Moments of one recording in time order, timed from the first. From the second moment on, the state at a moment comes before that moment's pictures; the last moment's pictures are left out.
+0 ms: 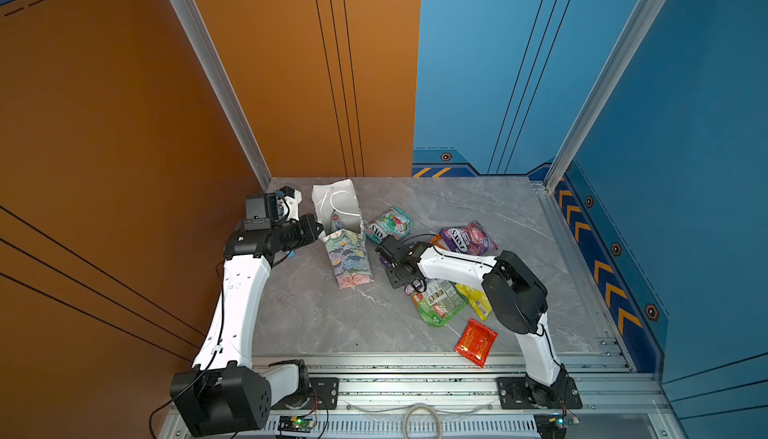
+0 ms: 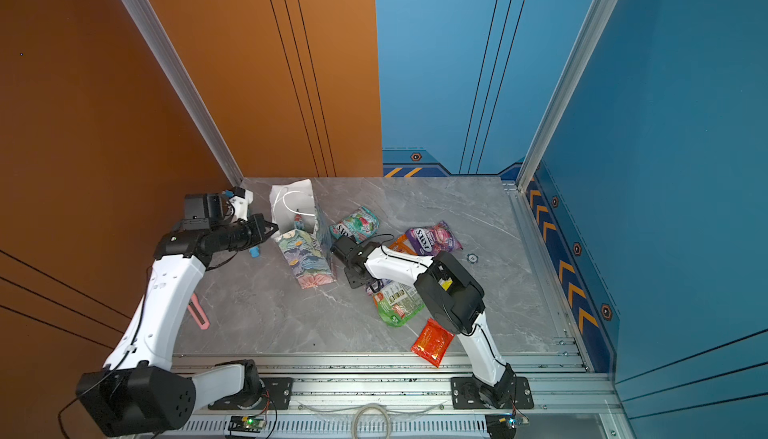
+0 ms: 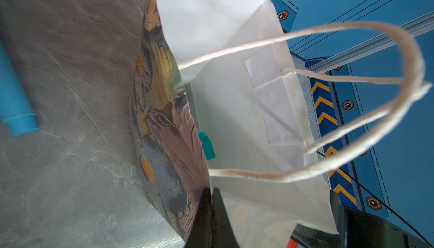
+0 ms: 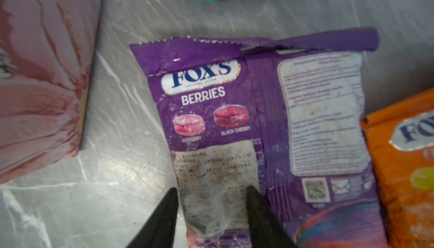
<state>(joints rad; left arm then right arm) 0.11 1.22 1.22 -0.77 0.50 -0.31 0.88 2.10 1.53 -0.64 0.20 0.43</state>
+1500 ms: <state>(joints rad) 0.12 1.22 1.22 -0.77 0.51 -0.31 0.66 1.84 1.36 -0.21 -0.30 0.74</state>
